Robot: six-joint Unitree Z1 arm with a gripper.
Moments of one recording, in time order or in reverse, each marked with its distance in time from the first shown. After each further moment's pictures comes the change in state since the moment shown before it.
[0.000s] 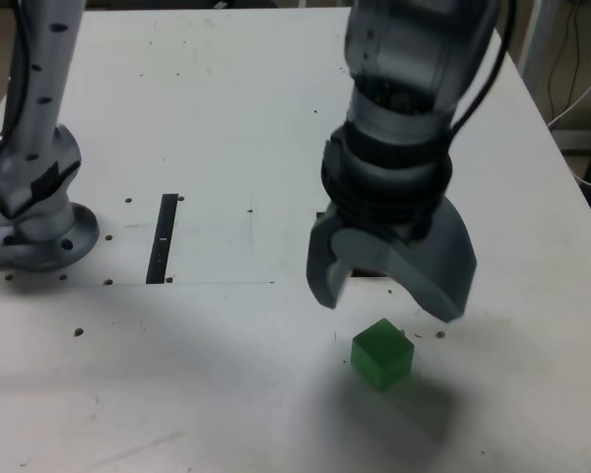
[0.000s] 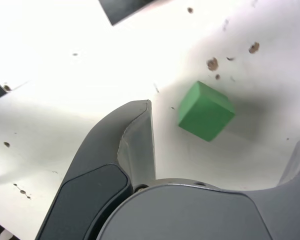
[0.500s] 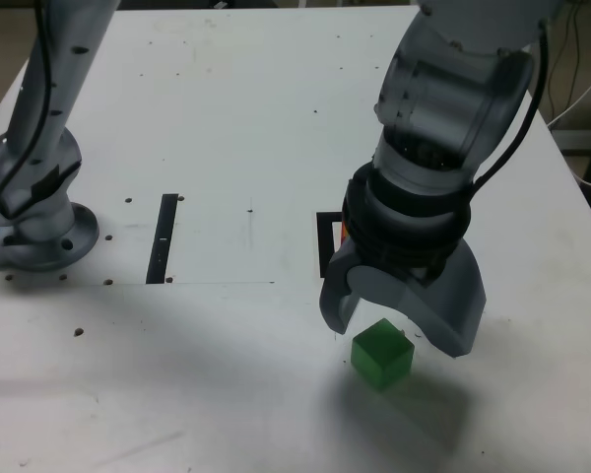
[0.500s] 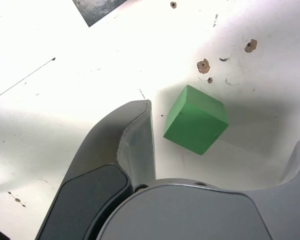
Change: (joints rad) arm -0.010 0.091 -0.047 0.003 0.004 0.025
